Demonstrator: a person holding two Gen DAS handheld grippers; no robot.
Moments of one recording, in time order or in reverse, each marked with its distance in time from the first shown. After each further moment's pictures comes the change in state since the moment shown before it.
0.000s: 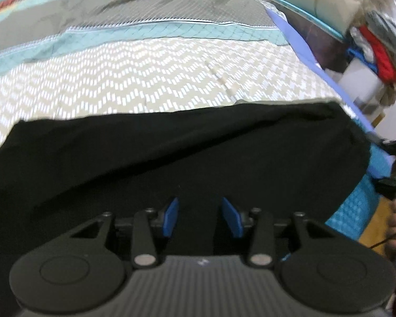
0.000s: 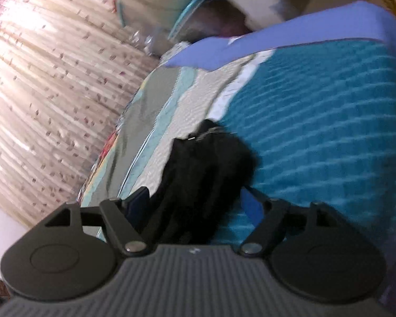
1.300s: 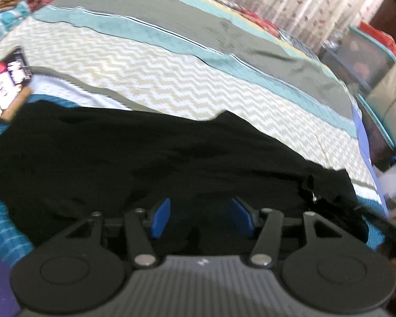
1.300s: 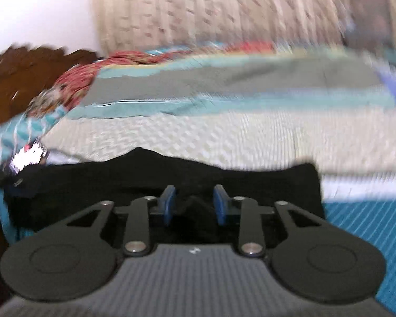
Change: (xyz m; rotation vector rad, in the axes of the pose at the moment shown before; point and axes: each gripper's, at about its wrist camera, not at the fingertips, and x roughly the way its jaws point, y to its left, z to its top) left arm -0.183 0.176 -0.113 -0.439 -0.206 0.149; right arm 0.075 0.193 -0.153 -0.828 0.399 0.172
